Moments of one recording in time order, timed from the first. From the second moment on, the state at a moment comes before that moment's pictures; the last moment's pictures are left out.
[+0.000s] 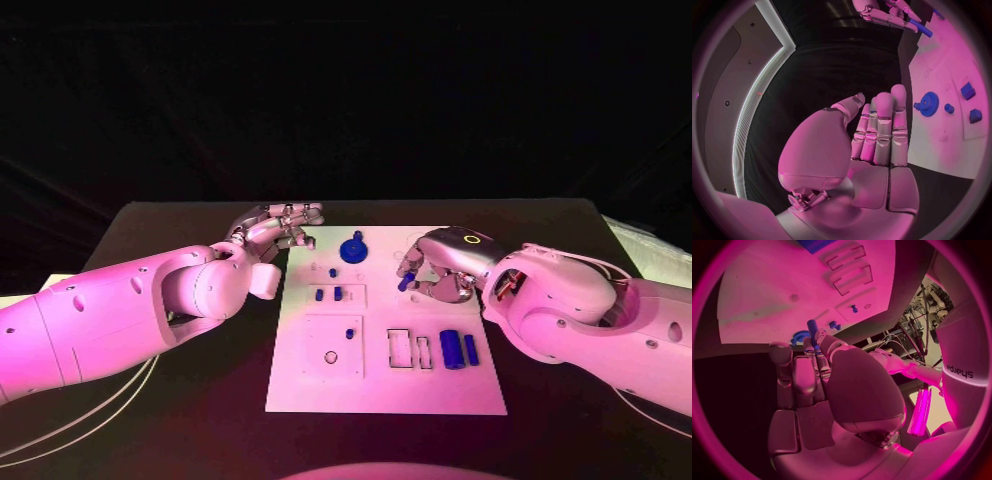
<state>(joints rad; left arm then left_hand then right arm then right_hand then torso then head) 1.13 -0.84 -0.01 1.51 0.12 -0.27 0.33 1.36 -0.11 0.43 0.00 0.11 0.97 0.20 0.14 0.07 1.05 0.12 0.32 0.14 1.17 0.03 1.00 0.51 0.17 1.16 0.13 0.54 1.00 1.15 -0.93 -0.01 1.83 -1.72 -0.23 -0.25 1.49 -0.05 0.40 0.05 0.07 1.15 0.13 0.10 0.08 1.15 0.08 0.19 0.06 1.47 -0.01 1.23 1.06 0.16 1.14 0.09 1.14 0.84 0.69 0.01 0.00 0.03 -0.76</state>
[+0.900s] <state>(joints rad) 1.13 -0.83 -0.01 1.51 0.12 -0.27 0.33 1.36 -0.11 0.43 0.00 0.11 0.97 0.20 0.14 0.07 1.05 0.12 0.32 0.14 1.17 0.03 1.00 0.51 0.17 1.16 0.13 0.54 1.00 1.02 -0.70 -0.02 1.80 -1.66 -0.21 -0.18 1.49 -0.05 0.42 0.04 0.08 1.14 0.14 0.10 0.08 1.15 0.08 0.17 0.06 1.47 -0.01 1.23 1.06 0.16 1.14 0.09 1.14 0.83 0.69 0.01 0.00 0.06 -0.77</state>
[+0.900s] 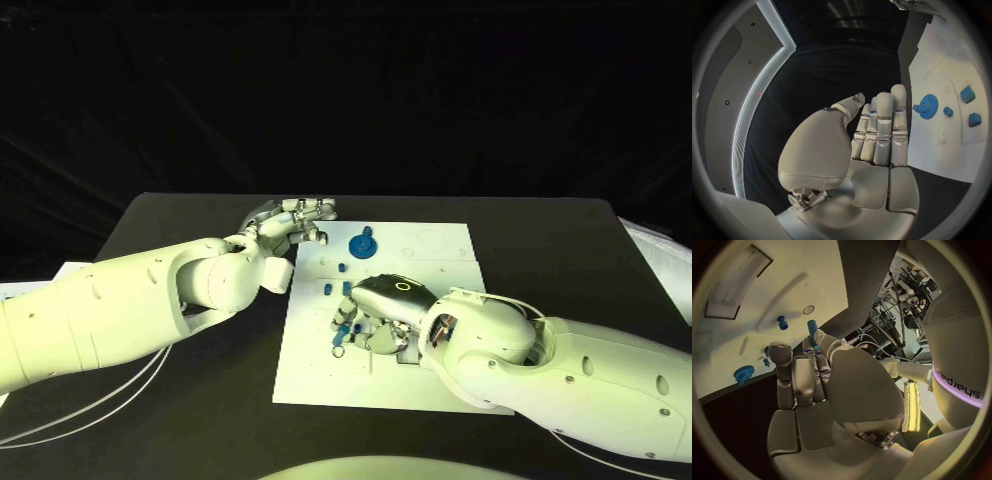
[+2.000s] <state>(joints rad) 1.13 -0.83 -0.01 1.51 0.12 -0.27 0.33 1.36 -0.11 0.43 0.00 0.11 0.97 0.20 0.14 0.07 1.05 0.12 0.32 0.14 1.17 0.03 1.00 0.51 0.17 1.16 0.13 0.54 1.00 1.01 -0.65 -0.02 1.75 -1.74 -0.10 -0.19 1.48 -0.06 0.42 0.04 0.07 1.14 0.14 0.09 0.08 1.15 0.08 0.17 0.06 1.47 -0.01 1.23 1.06 0.16 1.14 0.09 1.14 0.83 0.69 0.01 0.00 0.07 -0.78</state>
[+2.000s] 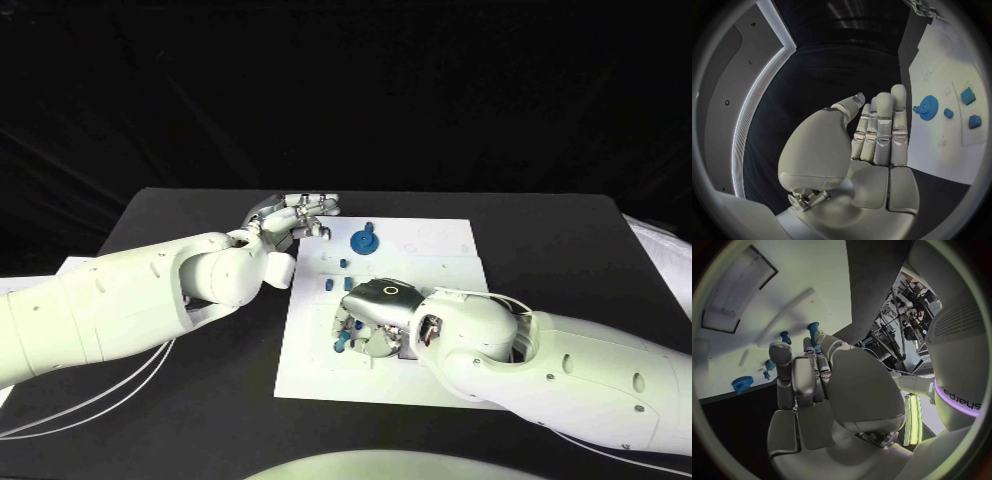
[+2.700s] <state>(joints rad) 1.13 -0.83 -0.01 1.51 0.12 -0.27 0.33 1.36 -0.11 0.42 0.00 0.11 0.97 0.20 0.15 0.07 1.05 0.12 0.32 0.14 1.17 0.03 1.00 0.51 0.17 1.16 0.13 0.54 1.00 1.01 -0.68 -0.03 1.77 -1.75 -0.15 -0.19 1.39 -0.14 0.19 0.07 0.11 0.94 0.18 0.06 0.07 0.94 0.13 0.15 0.07 1.44 0.04 1.17 0.96 0.16 1.03 0.14 1.03 0.67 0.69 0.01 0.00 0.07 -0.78</state>
